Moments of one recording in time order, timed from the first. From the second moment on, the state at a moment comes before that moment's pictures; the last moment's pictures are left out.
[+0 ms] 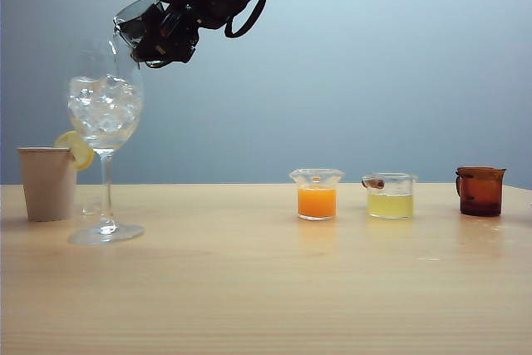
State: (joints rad) left arm -0.28 0.59 0.78 -0.47 0.14 -0.02; right arm 0.75 1.95 1.63 0.05 -0.22 -0.89
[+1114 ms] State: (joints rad) left arm -0.28 0.59 0.78 -0.47 0.14 -0.02; right arm 0.76 1.95 1.63 0.06 -0.22 -1.00
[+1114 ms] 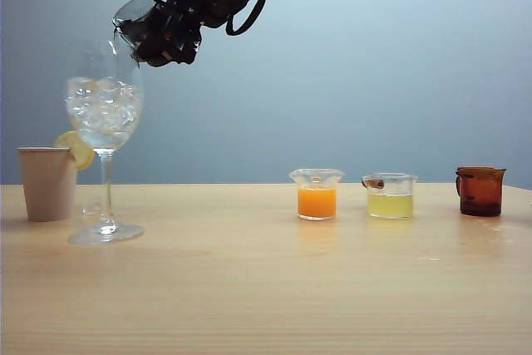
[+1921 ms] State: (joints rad) left arm -0.28 0.59 0.78 -0.47 0.14 -0.02; right arm 0.76 1.95 1.63 0.13 -0.20 -1.02
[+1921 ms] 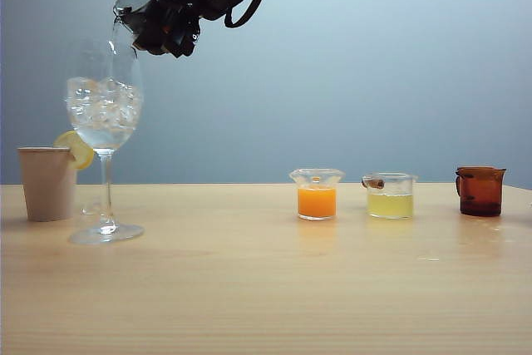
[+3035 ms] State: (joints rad) left arm -0.28 0.59 0.78 -0.47 0.14 -0.02; right arm 0.77 1.95 1.63 0.15 -0.20 -1.13
